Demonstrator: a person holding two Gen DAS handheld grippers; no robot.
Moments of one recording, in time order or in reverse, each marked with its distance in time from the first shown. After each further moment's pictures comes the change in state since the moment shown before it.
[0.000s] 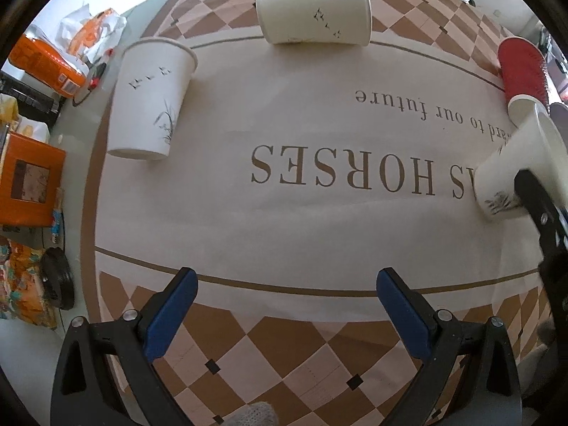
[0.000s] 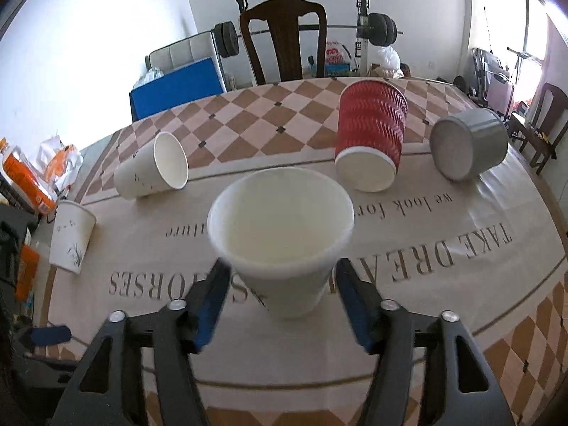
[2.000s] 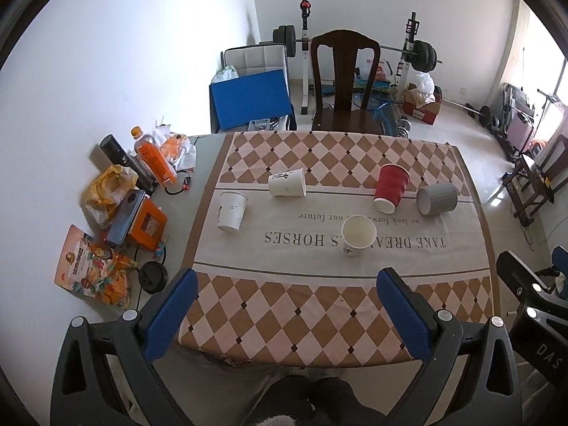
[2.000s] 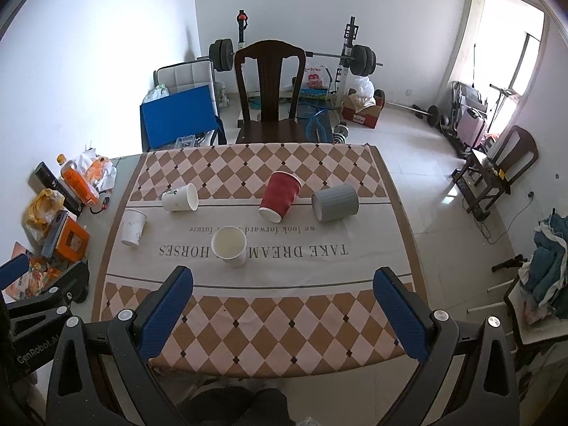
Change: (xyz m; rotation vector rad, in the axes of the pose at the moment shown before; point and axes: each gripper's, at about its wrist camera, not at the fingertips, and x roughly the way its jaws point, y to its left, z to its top) left arm -0.346 -0.043 -0.121 -0.052 -0.435 -0.002; right arm -0.359 -0.053 0.066 -0.103 0.020 -0.106
